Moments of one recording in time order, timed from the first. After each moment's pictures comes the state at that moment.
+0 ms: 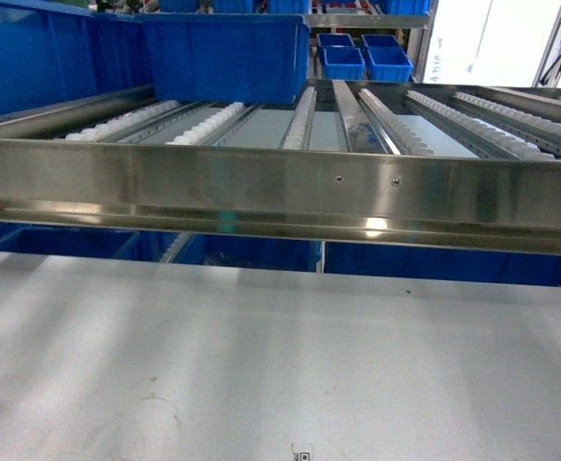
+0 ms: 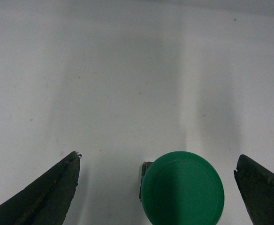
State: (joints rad) left arm 0.24 1.32 0.39 0.39 0.39 0.21; right arm -0.06 1.61 0.30 0.59 -0.09 -0.09
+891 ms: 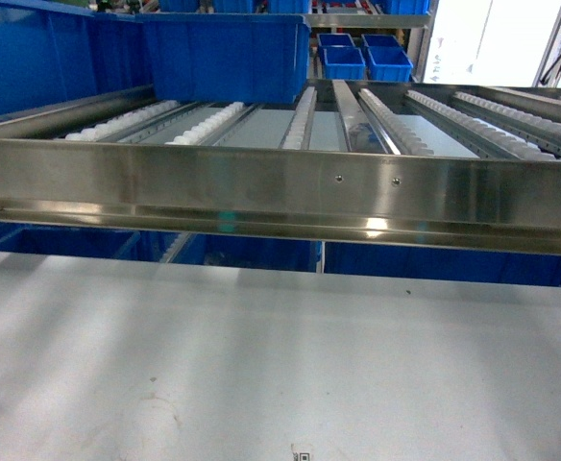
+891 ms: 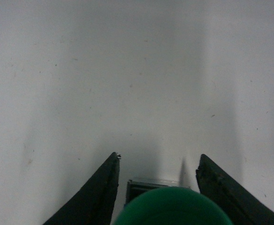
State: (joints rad) left arm 0.24 1.32 0.39 0.39 0.39 0.22; right arm -0.09 1.83 0.37 0.69 -0.13 -0.13
